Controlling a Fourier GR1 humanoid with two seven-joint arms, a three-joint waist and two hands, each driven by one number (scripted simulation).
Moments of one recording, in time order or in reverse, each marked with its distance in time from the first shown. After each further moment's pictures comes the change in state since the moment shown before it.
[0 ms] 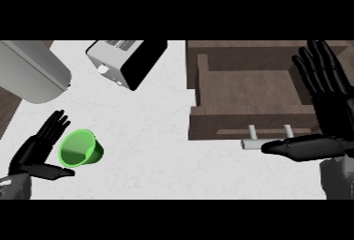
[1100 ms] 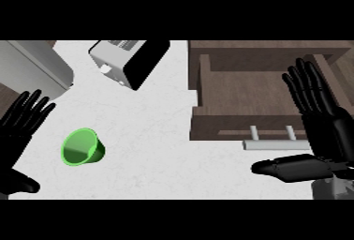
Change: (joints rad) left arm 0.255 -0.054 0.039 -0.919 0.518 -0.105 0.615; right arm 0.120 0.041 0.083 -0.078 0.038 -0.036 -0.007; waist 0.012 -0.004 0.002
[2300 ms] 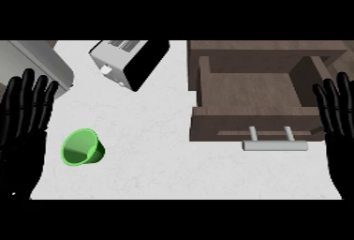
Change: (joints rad) left arm 0.026 -0.291 -0.285 -0.664 -0.516 0.613 0.095; right arm 0.138 0.036 0.008 -0.169 0.053 -0.091 -0.098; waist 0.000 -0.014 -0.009
